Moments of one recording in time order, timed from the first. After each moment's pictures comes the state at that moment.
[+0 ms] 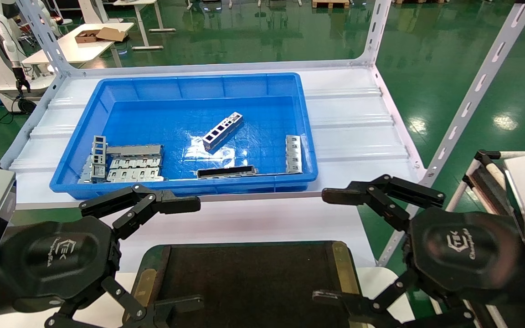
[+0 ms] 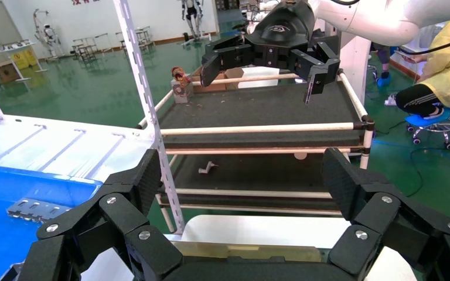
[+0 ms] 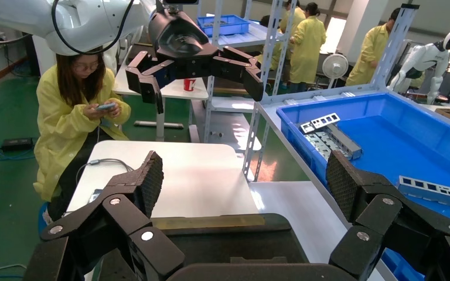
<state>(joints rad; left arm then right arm) -1.08 0.61 0.28 -1.28 0.73 1.49 -0.19 1.10 -0.57 -0.39 1.27 -0.65 -1.45 0.13</state>
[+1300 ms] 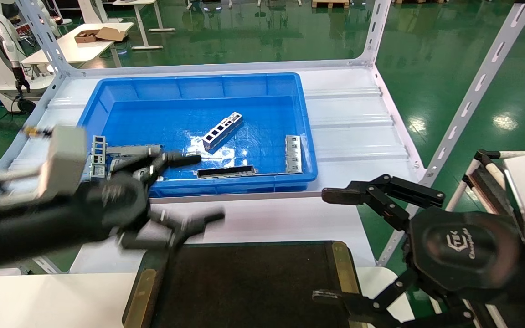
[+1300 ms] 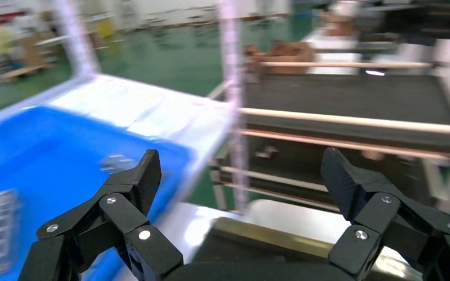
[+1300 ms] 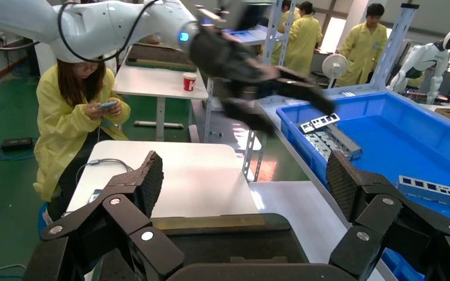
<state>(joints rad) -1.12 0.71 0.34 -1.27 0.94 1.19 -0.26 1.10 -0.57 -0.39 1.27 -0.65 -1.45 0.13</state>
